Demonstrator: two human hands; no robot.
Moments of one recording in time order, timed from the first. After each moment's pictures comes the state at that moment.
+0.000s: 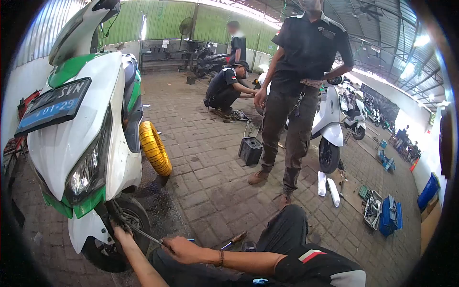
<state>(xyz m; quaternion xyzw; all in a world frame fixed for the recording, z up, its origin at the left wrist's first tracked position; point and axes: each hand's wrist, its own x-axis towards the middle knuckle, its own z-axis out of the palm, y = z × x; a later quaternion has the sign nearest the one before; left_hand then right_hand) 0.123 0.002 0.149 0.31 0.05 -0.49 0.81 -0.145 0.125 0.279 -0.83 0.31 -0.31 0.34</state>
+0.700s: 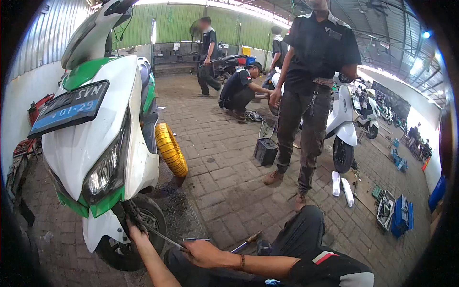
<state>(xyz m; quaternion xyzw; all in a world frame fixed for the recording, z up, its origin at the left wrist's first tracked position) 0.134 0.001 0.143 0.30 -0.05 -0.51 0.80 -0.148 0.145 0.286 -0.85 0.37 -0.22 0.30</state>
